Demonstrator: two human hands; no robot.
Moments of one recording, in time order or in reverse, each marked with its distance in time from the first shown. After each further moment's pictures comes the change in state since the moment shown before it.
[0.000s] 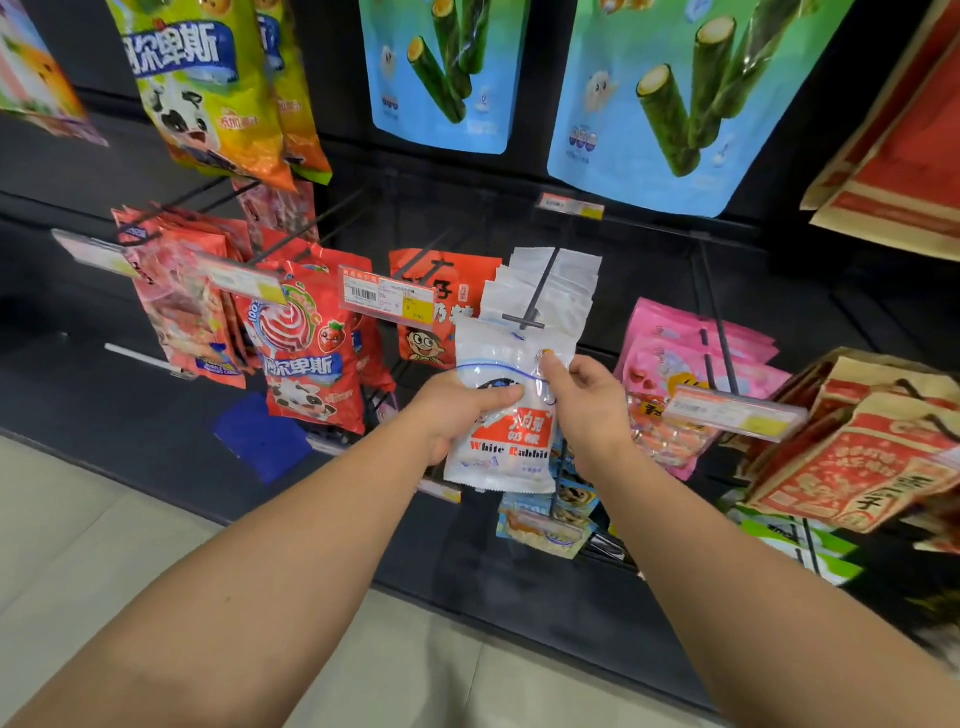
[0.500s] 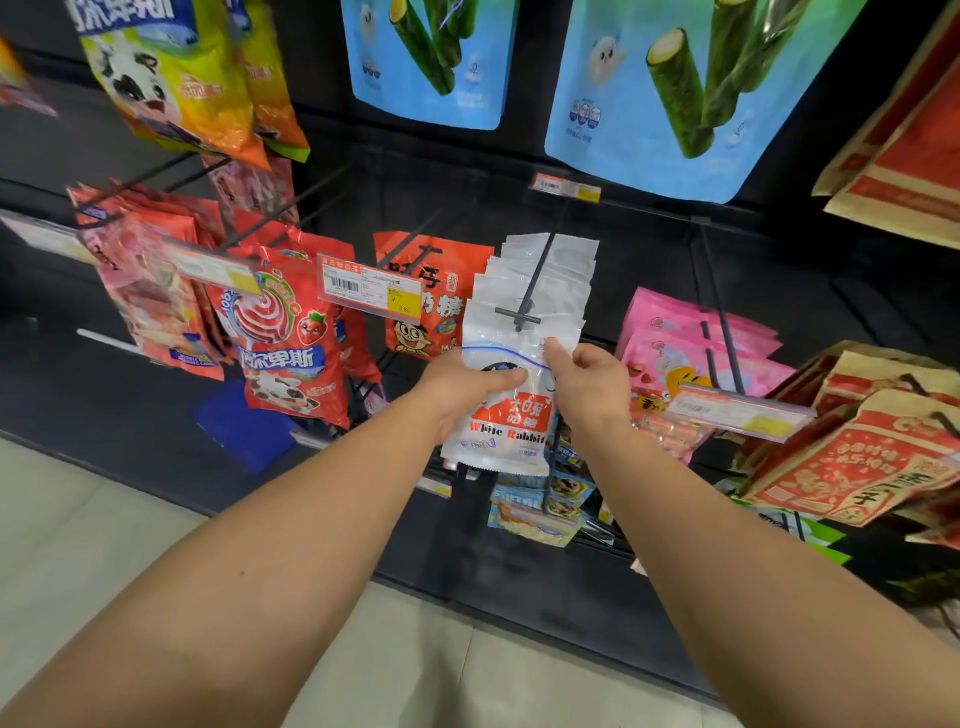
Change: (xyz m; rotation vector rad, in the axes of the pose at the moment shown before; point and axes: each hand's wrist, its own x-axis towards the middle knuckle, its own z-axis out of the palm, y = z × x) left_hand 0.028 0.005 0.008 0.066 0.060 0.047; right_hand 0.033 0.008 0.001 -0.157 0.152 0.084
